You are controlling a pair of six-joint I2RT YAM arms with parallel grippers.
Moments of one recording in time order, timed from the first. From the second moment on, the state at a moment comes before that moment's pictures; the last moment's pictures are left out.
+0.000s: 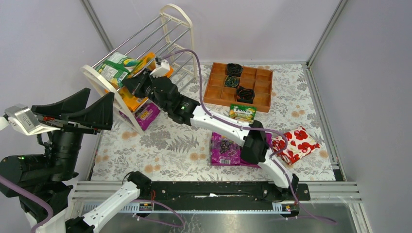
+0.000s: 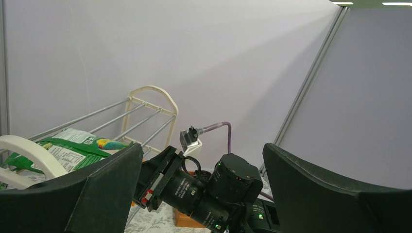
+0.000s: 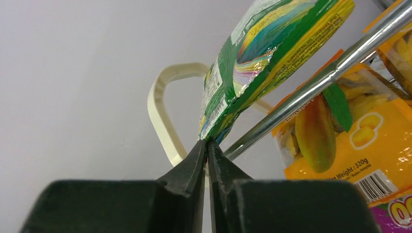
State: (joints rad) left arm -0.56 0.55 1.53 -0.51 -0.25 -0.23; right arm 1.14 2.29 2.33 0.09 0.27 0.94
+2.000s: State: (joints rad) left arm -0.56 0.98 1.15 -0.41 0.16 -0.38; right arm 0.22 1.47 0.80 -0.14 -0.08 0.56
